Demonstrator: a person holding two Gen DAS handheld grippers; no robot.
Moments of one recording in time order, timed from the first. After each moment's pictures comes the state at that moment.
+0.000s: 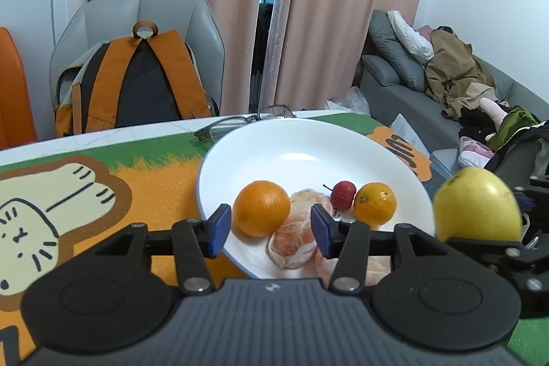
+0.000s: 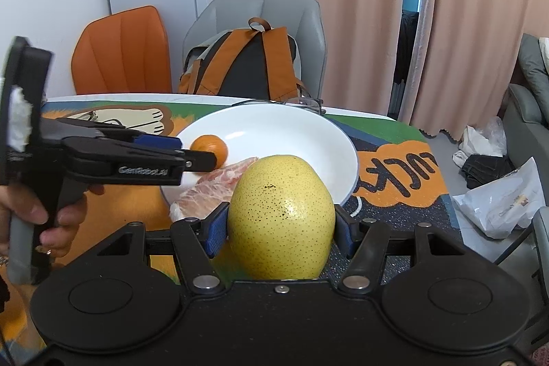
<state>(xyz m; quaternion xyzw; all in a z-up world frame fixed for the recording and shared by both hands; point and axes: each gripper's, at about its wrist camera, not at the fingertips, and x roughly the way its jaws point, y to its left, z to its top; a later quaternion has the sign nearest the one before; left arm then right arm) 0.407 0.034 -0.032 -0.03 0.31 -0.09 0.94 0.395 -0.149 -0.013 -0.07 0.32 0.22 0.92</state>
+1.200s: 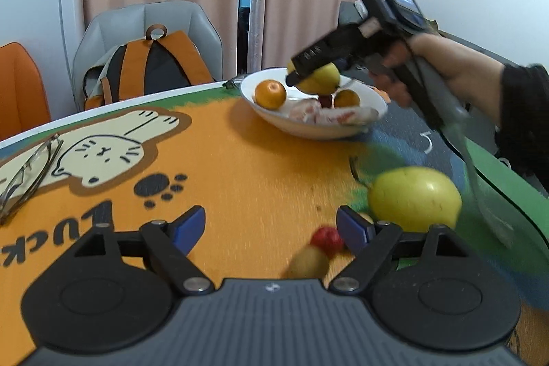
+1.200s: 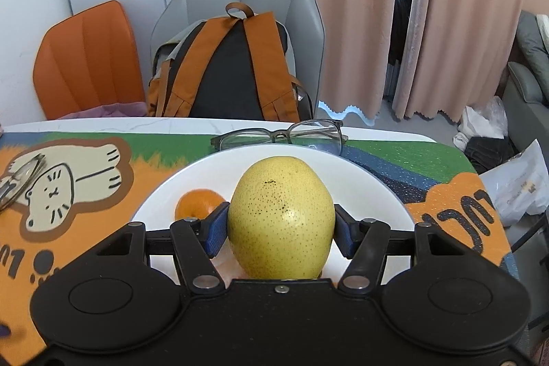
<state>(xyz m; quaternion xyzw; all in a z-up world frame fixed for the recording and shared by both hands) 0.246 0.096 -0.048 0.02 0.30 -0.14 0.94 0.508 -0.074 -0.031 -0.04 0.36 0.18 0.91</state>
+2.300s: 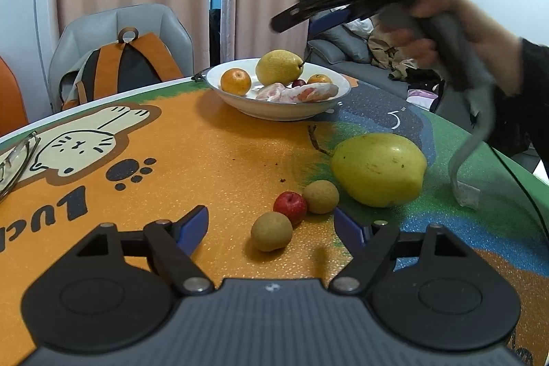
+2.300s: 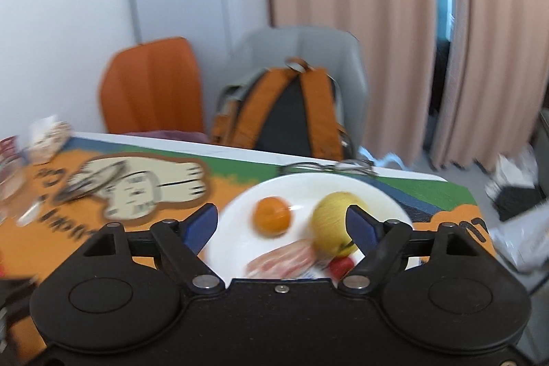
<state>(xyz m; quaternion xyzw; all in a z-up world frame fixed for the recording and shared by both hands) 0.228 0.086 -0.060 0.04 0.29 -0.18 0.94 0.411 -0.106 0.023 -0.05 0.27 0.29 0.92</state>
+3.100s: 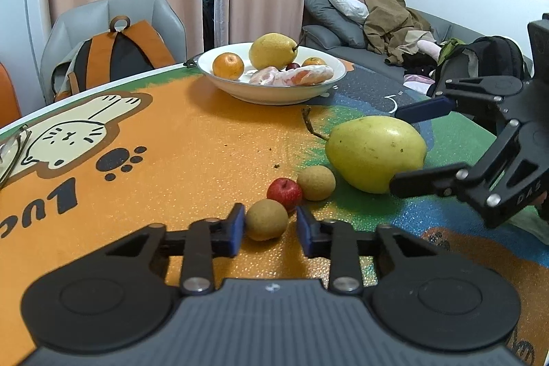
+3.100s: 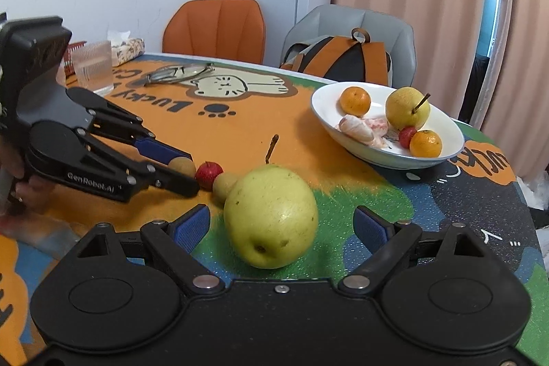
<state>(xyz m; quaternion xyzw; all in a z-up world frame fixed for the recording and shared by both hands) 0.235 0.083 -0.067 0.05 0.32 -0.19 0.93 0.269 -0.114 -0.047 -0.13 0.26 0.34 0.89</state>
